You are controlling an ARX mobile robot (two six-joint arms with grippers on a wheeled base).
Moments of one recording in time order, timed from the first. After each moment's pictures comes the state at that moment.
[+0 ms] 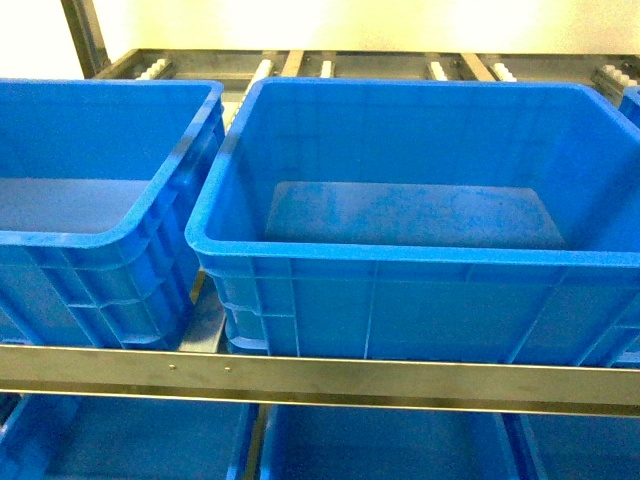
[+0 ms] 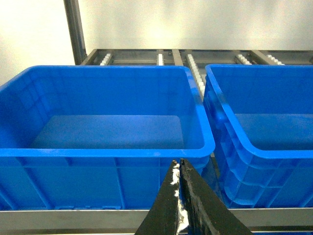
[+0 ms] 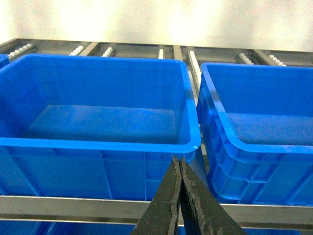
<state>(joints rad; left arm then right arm) 0.00 0.26 0.01 0.25 0.00 -0.01 0.00 0.26 0.01 0.26 0.00 0.00</state>
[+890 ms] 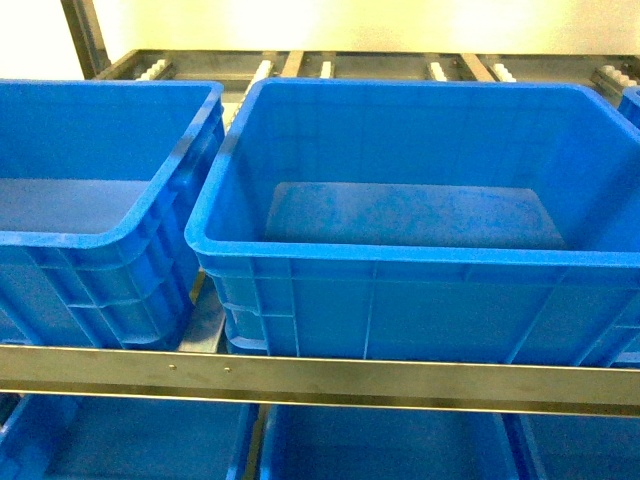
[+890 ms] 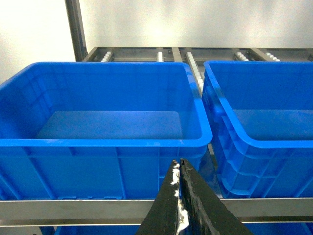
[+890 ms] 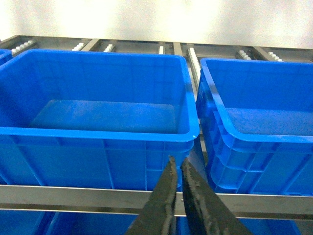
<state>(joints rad) 0.00 0.01 0.01 0.00 0.00 -0.01 0.00 0.00 0.01 0.00 0.00 0.00</state>
